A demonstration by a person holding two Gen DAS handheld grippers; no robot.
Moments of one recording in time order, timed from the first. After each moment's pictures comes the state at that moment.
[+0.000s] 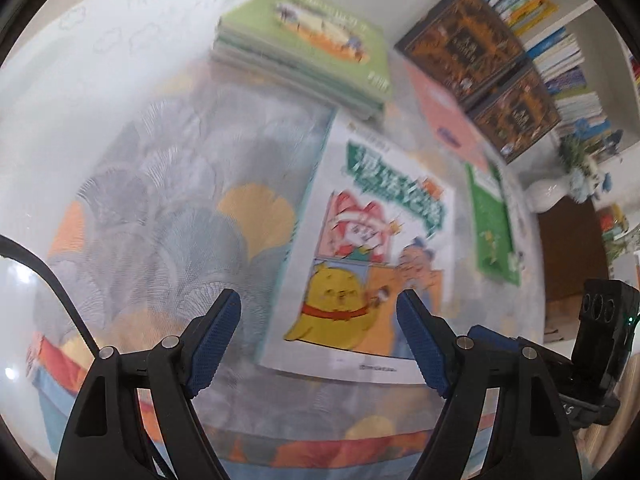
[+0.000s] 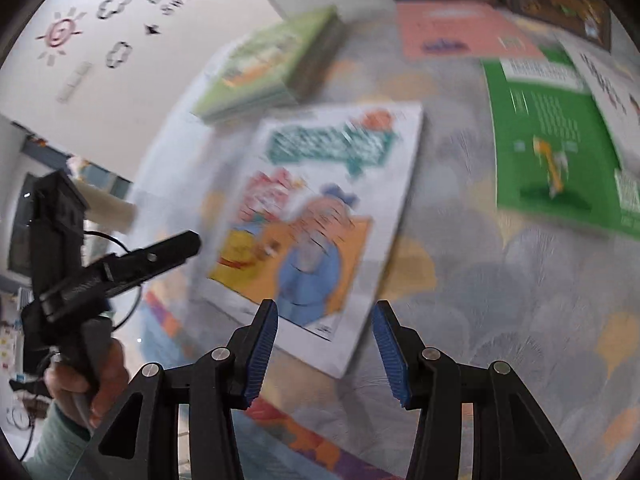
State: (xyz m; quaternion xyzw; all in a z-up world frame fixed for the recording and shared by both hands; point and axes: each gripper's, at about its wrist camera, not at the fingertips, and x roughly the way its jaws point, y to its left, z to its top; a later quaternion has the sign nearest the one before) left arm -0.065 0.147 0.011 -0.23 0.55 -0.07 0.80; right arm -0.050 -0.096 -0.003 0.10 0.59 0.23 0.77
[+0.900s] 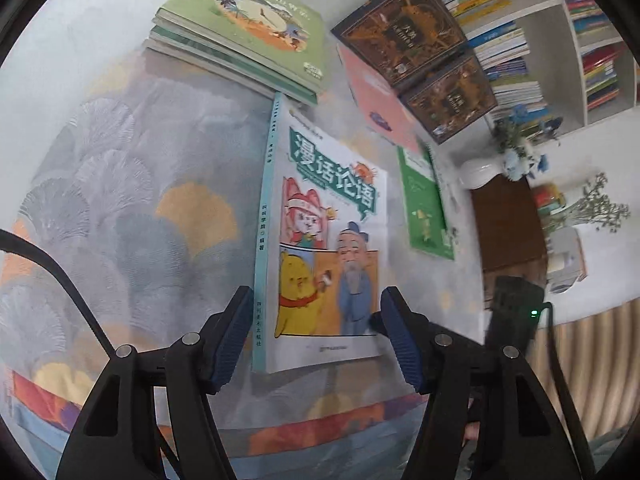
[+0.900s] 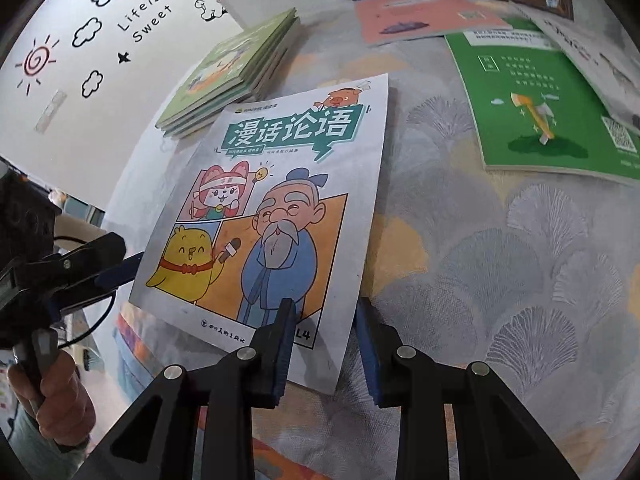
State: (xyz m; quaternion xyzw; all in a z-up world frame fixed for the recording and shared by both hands) left arm -0.062 0.161 0.021 -0.29 0.53 -0.21 0.77; right arm -0.060 -0.097 -0.035 0.14 0.56 0.18 0.80
